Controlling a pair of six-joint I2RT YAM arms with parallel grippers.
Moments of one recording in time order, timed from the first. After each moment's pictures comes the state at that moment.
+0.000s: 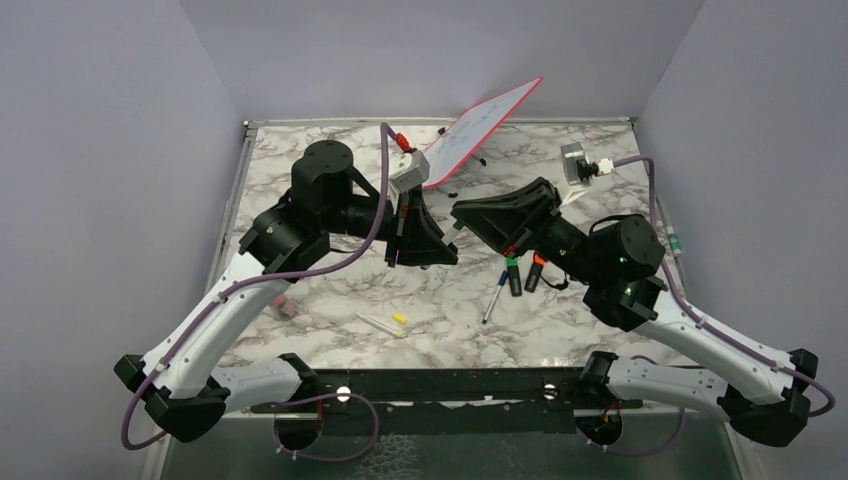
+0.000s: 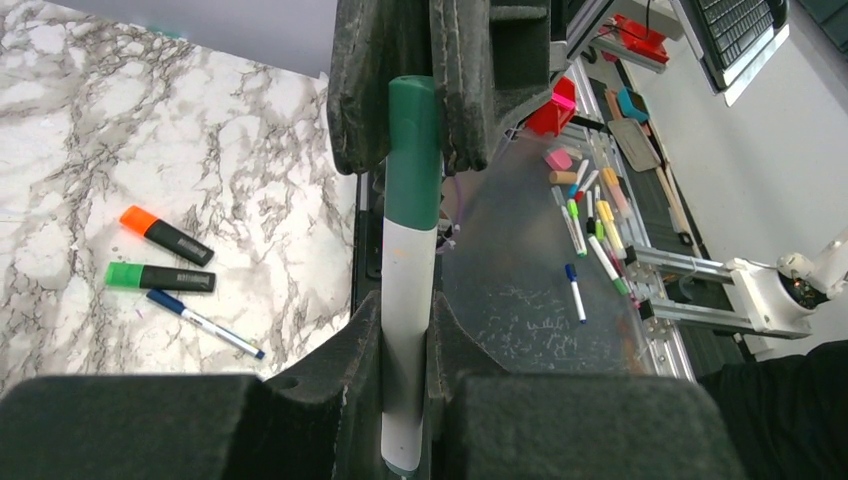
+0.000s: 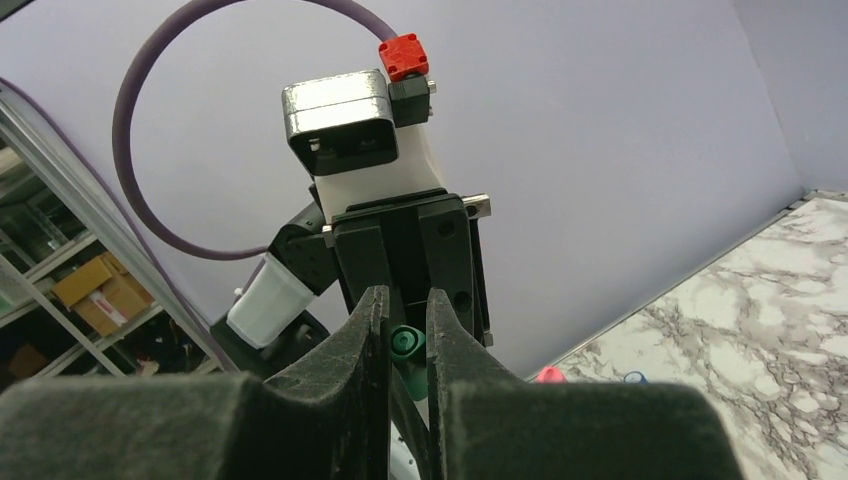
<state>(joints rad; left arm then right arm) -0.71 1.15 1.44 -0.46 0.94 -0.24 1.00 0.93 0.98 0.35 -0.14 0.67</state>
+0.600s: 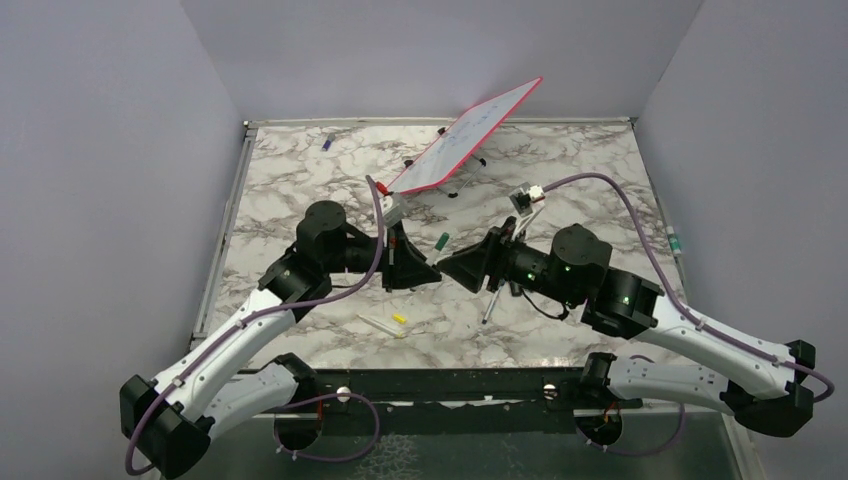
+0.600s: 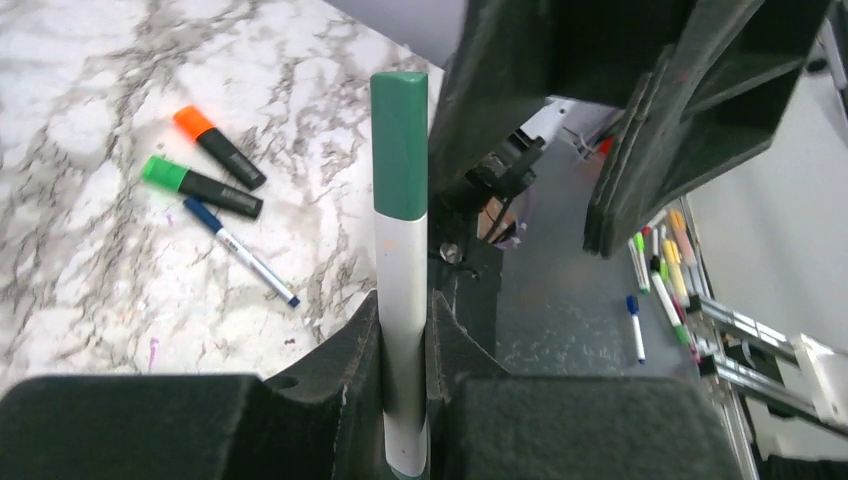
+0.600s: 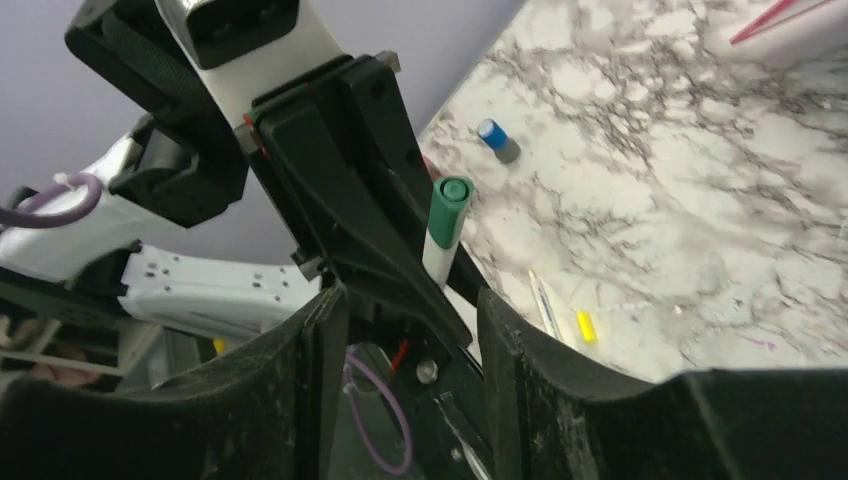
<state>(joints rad) -0.65 0.96 0.87 -0.07 0.87 -0.34 1.08 0.91 1.00 -0.17 0.07 0.65</state>
